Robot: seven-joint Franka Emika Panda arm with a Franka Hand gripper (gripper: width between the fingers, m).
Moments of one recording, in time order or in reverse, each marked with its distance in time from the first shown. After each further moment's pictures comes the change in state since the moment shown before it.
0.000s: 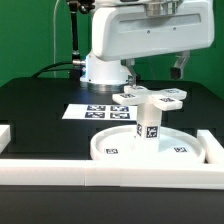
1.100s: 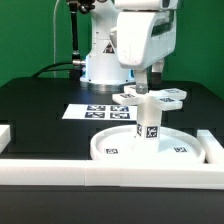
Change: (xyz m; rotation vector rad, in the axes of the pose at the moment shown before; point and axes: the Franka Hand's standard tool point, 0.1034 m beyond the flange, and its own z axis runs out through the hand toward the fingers) arm -0.010 0.003 0.012 -0.021 -0.059 -0.596
